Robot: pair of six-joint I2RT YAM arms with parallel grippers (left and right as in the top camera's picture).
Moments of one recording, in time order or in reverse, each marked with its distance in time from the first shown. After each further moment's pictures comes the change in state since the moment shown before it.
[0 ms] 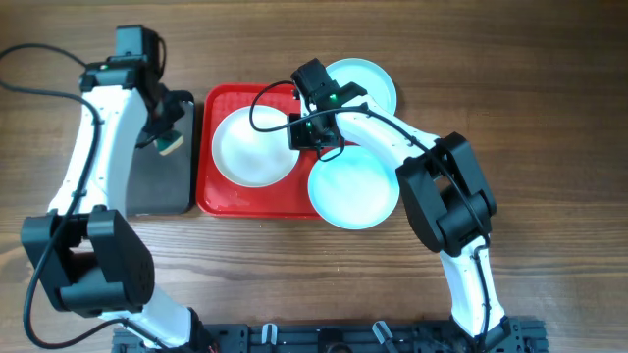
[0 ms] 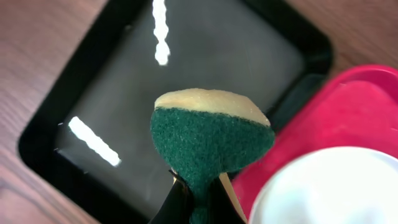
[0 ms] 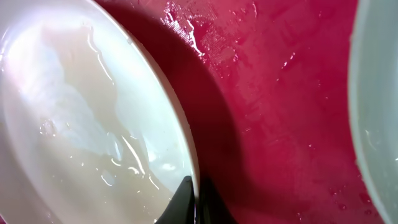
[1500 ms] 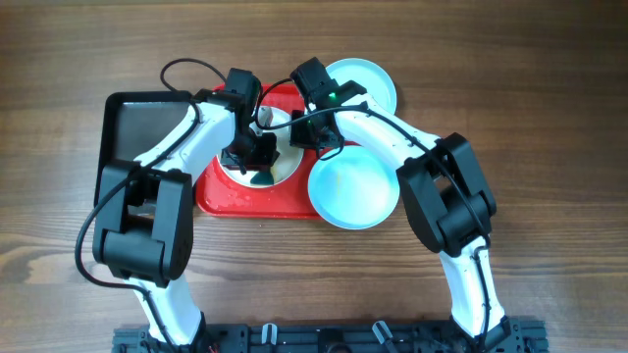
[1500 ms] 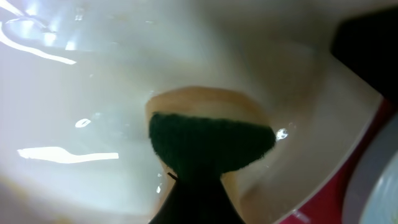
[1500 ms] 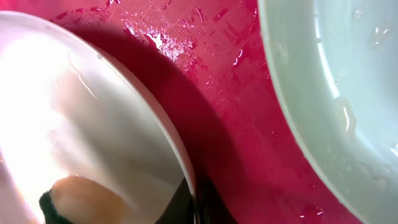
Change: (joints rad) left arm -0.322 0.167 -0.211 0.213 0.420 0.418; right arm 0.001 0.000 0.018 -0.026 0.058 0.149
